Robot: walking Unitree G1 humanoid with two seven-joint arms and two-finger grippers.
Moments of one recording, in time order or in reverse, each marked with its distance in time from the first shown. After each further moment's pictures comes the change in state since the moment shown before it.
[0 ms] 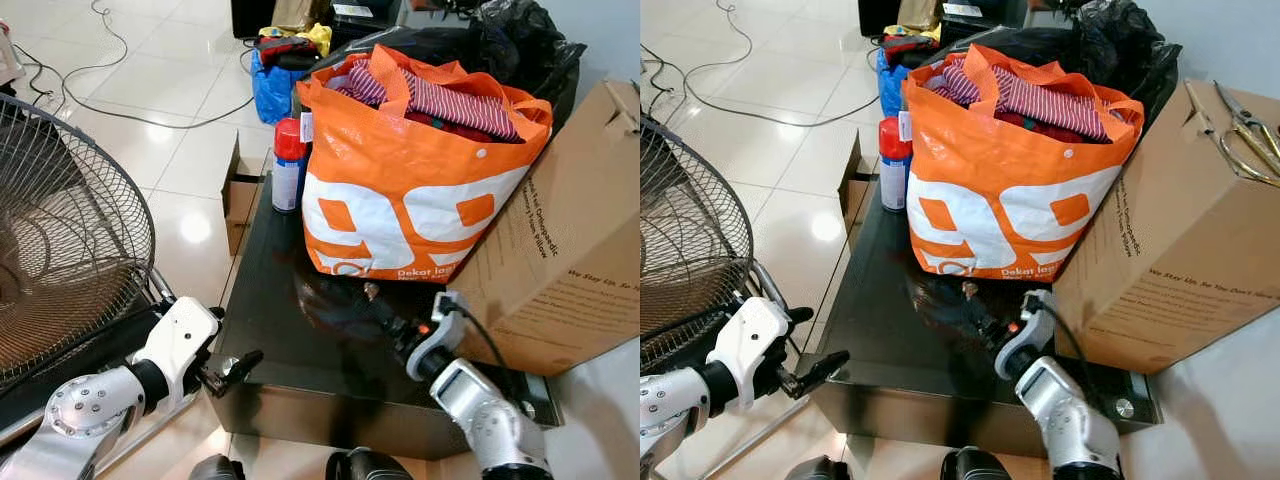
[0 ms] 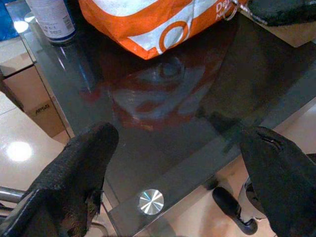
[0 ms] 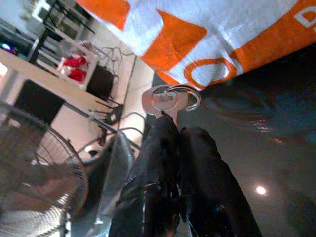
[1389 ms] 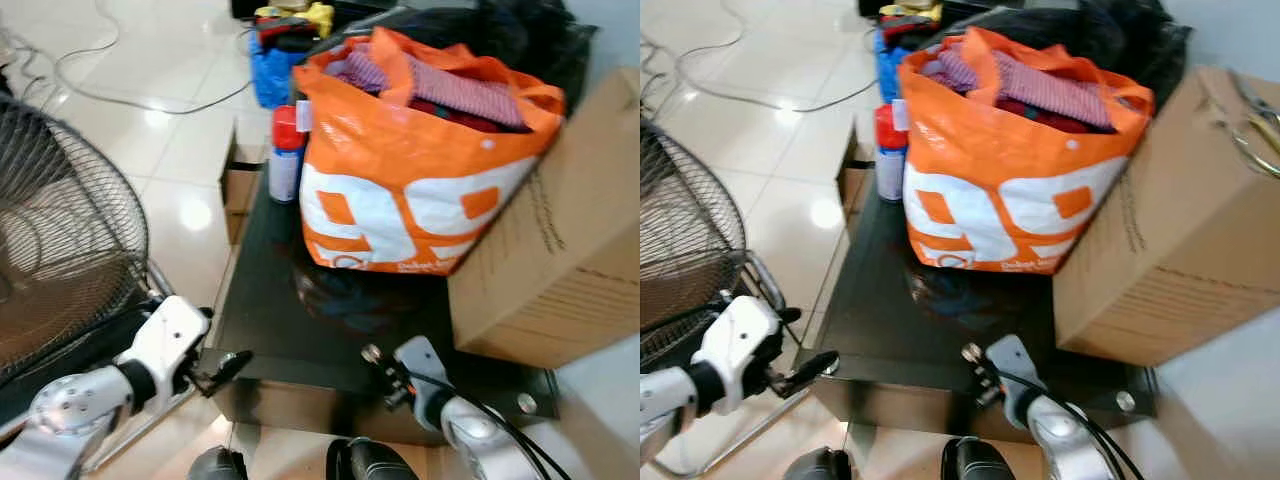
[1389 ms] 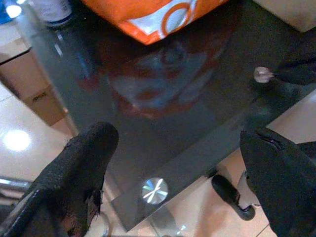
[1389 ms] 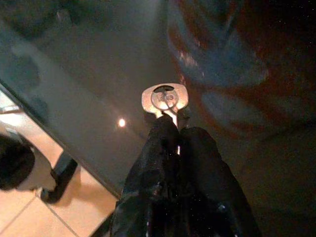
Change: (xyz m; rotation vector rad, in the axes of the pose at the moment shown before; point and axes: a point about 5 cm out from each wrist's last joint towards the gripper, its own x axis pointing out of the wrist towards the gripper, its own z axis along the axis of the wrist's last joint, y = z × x) left arm -0.005 0.003 -0.002 0.008 0.021 -0.001; right arm -0.019 -0.047 -0.042 -0.955 0.332 -0.096
